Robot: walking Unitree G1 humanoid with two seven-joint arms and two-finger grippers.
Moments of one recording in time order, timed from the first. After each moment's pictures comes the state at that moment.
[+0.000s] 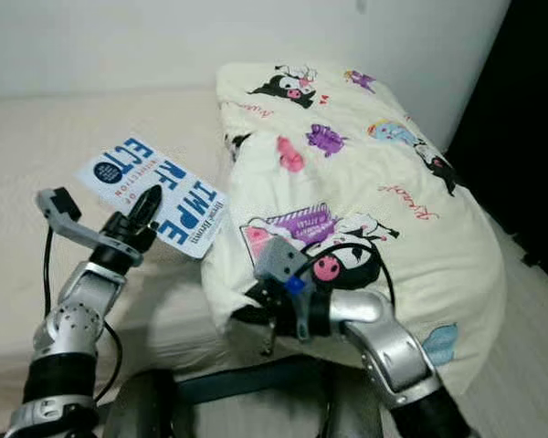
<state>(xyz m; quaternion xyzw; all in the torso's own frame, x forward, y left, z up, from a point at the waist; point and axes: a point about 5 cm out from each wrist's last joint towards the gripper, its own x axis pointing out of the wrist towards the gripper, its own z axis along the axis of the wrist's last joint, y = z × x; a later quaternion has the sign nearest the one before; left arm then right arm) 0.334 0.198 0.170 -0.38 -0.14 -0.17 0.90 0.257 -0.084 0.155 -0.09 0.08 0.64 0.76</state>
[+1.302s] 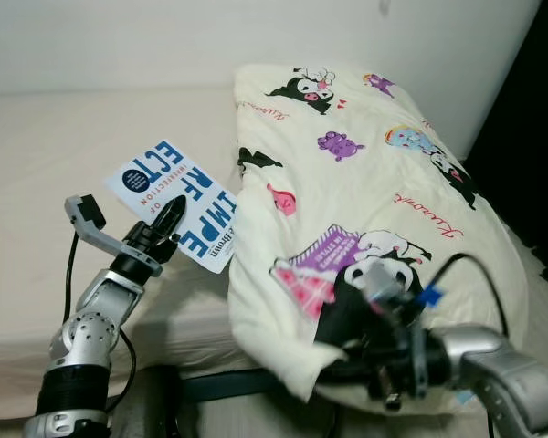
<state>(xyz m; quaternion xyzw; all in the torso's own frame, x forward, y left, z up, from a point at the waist) 0.329 0.173 0.163 -0.39 -0.12 -0.21 0.89 0.219 -0.192 0.195 0.09 0.10 0.67 0.73</state>
